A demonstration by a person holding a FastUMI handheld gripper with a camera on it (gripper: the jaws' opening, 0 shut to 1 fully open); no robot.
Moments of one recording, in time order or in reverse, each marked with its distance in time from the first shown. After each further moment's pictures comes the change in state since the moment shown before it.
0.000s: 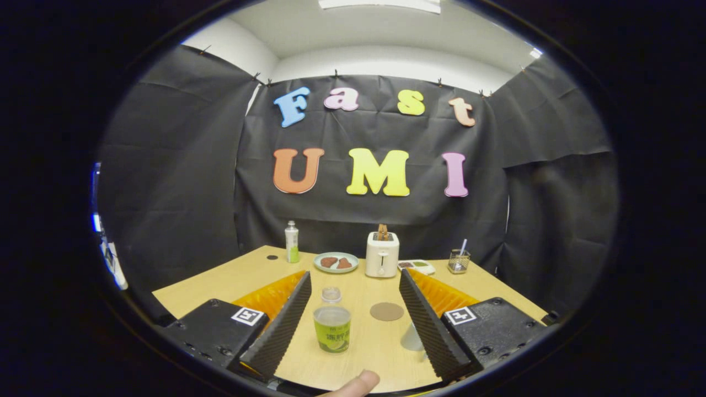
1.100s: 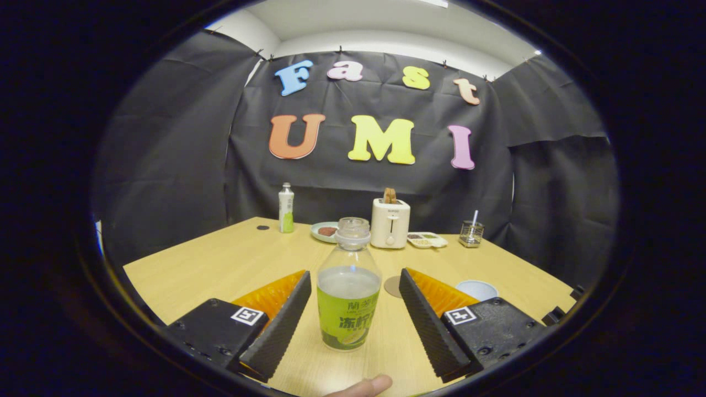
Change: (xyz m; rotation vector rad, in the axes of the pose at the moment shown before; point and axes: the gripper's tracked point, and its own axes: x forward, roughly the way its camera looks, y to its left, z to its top) arm 0.091 0.031 -0.111 -0.005 0.088 -0.031
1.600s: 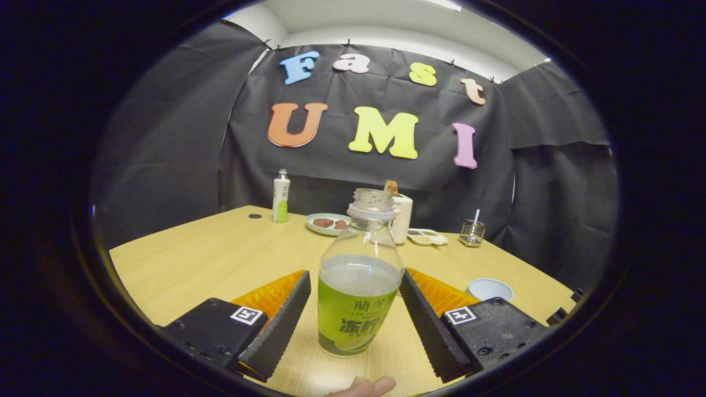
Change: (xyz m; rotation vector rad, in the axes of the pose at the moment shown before) arm 0.035 0.010 -0.019 -0.055 0.022 -0.011
